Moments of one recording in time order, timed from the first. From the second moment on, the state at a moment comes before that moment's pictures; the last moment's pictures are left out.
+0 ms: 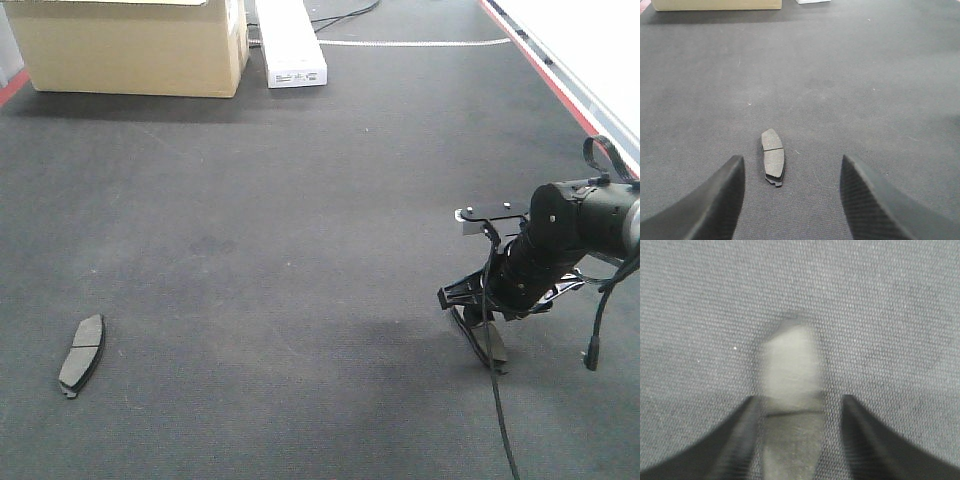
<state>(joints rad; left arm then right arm) -0.14 0.24 -0.45 -0.02 0.67 -0.01 0.15 1.89 -1.24 0.01 0.72 -0.03</state>
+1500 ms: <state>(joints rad) -0.14 0.24 -0.45 -0.02 0.67 -0.01 0.15 0.40 -0.47 0.05 0.45 -0.02</state>
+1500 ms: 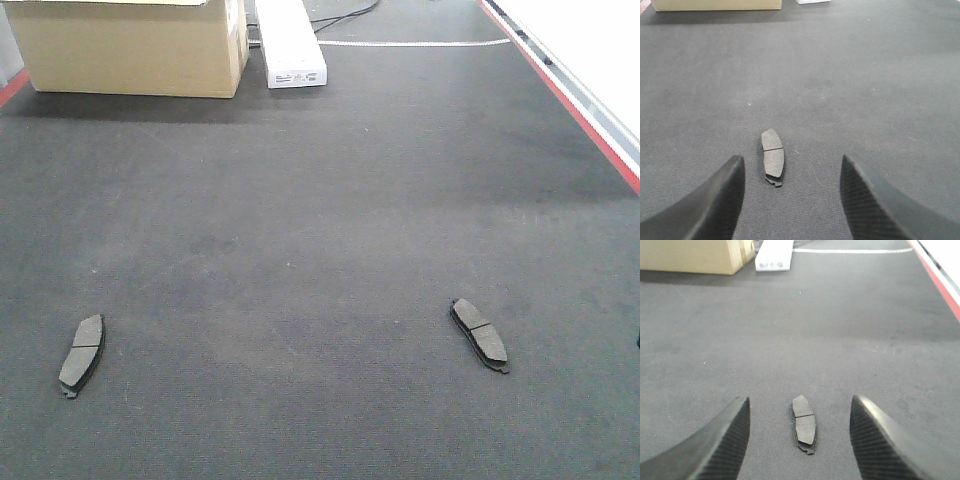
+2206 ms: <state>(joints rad) -0.14 0.24 -0.45 -0.02 0.67 -0.01 0.15 0.28 -0.41 0.05 0.45 -0.03</state>
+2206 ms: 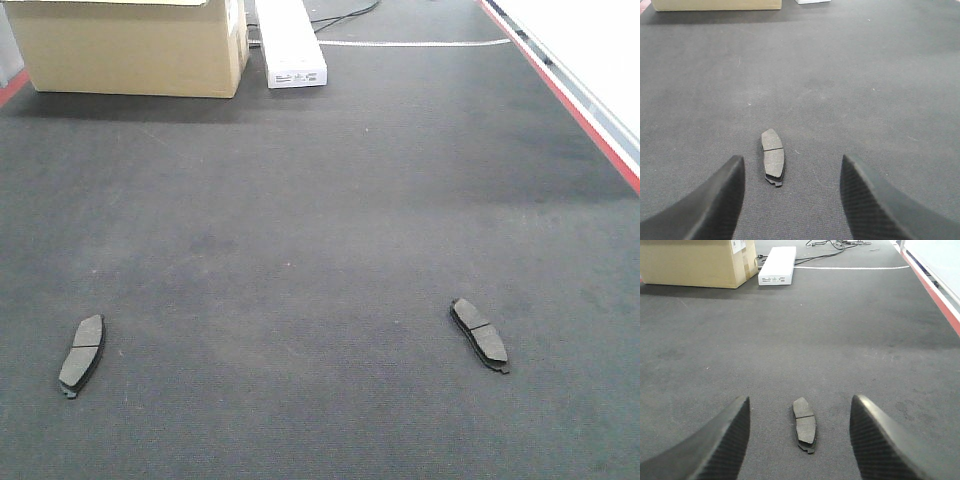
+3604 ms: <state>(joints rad) -0.14 0.24 -0.45 -0.02 0.67 -0.01 0.15 0.28 -0.41 0.06 0.45 -0.03</state>
